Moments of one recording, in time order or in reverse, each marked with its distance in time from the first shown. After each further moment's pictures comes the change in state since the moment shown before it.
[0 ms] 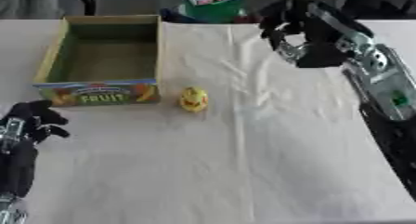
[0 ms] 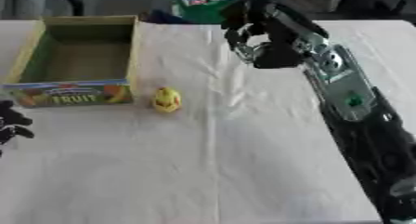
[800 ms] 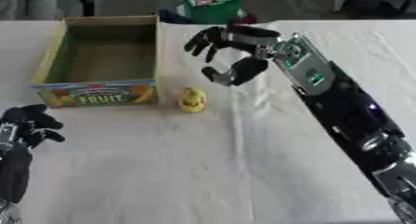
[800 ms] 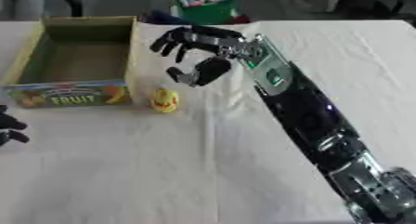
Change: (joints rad) left arm 0.000 0.000 -0.009 0.000 0.008 0.002 -0.011; right arm -0.194 0.144 0.114 0.373 0.271 -0.244 0.182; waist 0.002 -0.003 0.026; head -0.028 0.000
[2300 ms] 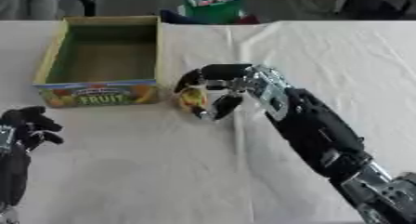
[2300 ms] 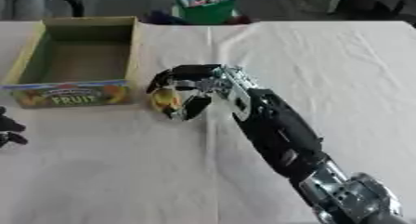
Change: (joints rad) left arm -0.001 0.000 -0.003 0.000 0.000 0.000 -0.005; right arm 0.003 0.105 0.006 0.156 0.563 -0.170 -0.170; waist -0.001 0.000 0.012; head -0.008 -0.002
